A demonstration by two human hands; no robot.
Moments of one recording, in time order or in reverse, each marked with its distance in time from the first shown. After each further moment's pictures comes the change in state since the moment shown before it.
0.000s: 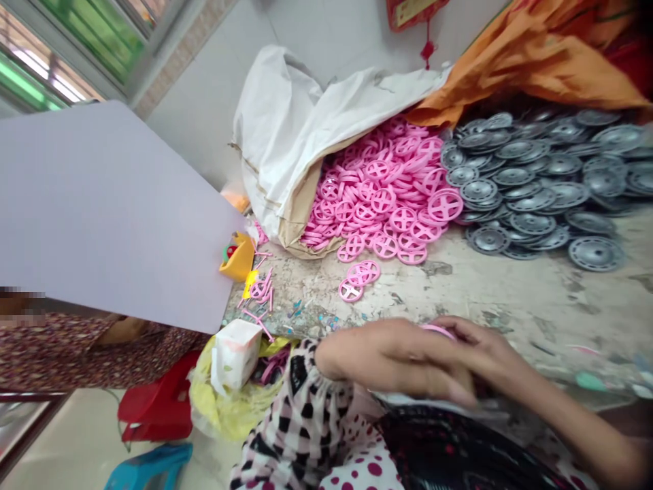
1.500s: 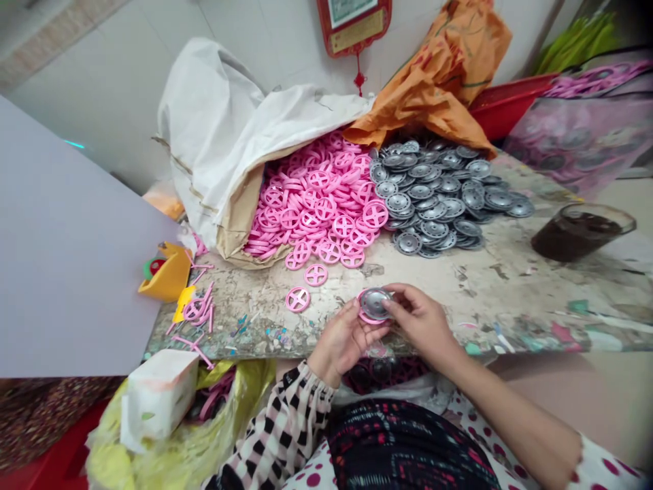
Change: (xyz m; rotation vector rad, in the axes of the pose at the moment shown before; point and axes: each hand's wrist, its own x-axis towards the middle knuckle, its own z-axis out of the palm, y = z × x) left_hand 0.045 -0.051 0.067 -0.973 -0.009 -0.266; right_hand 0.015 -0.034 -0.014 -0.024 0.497 -0.134
